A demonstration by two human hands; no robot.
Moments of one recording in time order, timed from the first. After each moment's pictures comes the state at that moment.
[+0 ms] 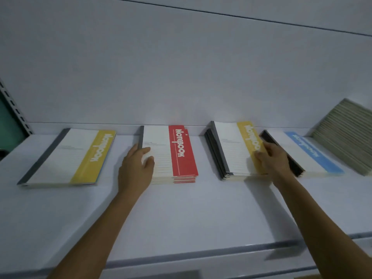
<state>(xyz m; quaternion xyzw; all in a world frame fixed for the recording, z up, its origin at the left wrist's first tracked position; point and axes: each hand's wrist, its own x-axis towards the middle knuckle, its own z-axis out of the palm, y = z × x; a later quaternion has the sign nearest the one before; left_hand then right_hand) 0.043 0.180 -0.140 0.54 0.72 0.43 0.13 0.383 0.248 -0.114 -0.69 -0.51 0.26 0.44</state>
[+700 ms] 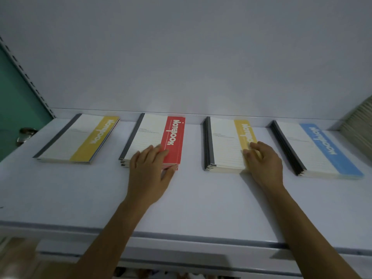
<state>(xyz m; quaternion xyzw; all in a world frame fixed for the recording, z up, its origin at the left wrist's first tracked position) 0.130 0.136 -0.141 0.65 0.73 0.21 -0.06 0.401 0.237 -0.141 -0.62 -0.62 0.23 0.42</state>
